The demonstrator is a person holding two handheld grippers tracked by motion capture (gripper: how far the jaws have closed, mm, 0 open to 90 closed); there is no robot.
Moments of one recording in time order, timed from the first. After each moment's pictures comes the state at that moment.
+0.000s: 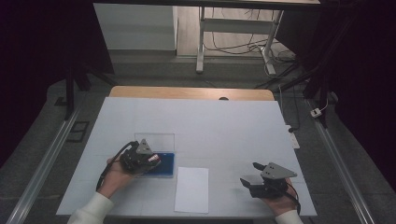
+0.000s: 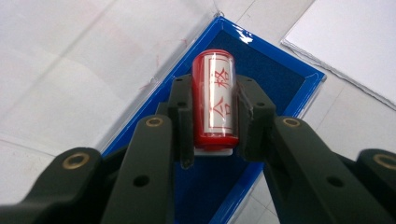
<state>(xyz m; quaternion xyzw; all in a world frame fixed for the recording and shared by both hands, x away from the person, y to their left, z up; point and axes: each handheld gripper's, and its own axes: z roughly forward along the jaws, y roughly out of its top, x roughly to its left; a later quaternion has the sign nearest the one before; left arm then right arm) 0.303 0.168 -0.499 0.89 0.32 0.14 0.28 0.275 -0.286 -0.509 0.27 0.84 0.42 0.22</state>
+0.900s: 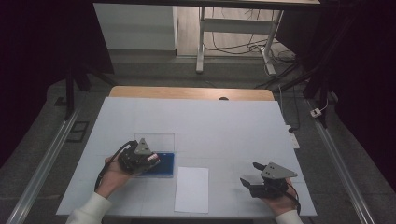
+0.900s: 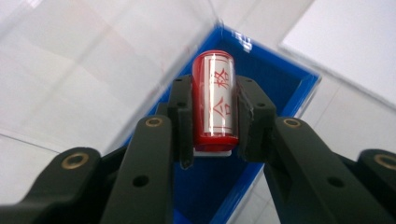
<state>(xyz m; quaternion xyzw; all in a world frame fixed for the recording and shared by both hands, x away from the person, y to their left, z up) 0.298 0.173 -0.486 0.89 0.31 0.15 0.31 0.275 -0.287 -0.509 0.27 0.84 0.42 0.22</state>
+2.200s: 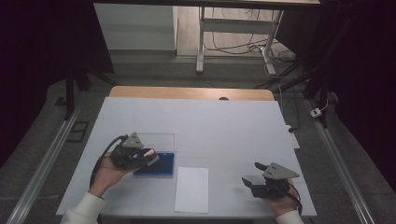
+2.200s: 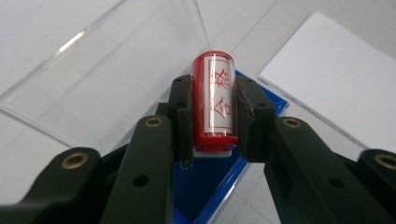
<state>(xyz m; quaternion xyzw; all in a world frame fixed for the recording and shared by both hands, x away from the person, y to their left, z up) 0.298 0.187 -0.470 0.87 0.33 0.12 0.34 0.275 -0.291 -0.509 0.28 0.83 0.42 0.22</state>
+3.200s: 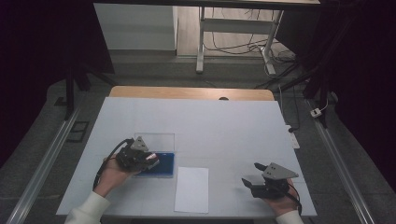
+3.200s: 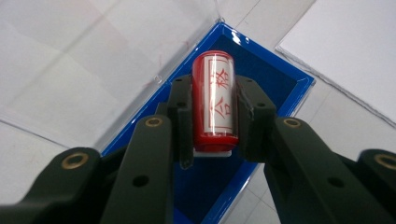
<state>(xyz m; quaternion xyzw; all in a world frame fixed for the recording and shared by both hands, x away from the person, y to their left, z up) 0.306 0.180 -0.493 0.89 0.33 0.11 0.30 0.275 -0.291 -0.510 0.28 0.84 0.42 0.22</state>
